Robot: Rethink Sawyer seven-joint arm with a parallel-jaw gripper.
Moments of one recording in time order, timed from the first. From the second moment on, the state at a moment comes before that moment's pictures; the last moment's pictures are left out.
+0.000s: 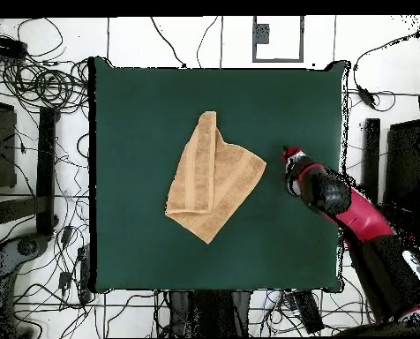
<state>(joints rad) -0.86 -0.34 0.39 1.55 -0.17 0.21 2.12</state>
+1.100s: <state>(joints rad) -1.01 -0.24 0.56 1.52 -0.04 0.36 2.12</state>
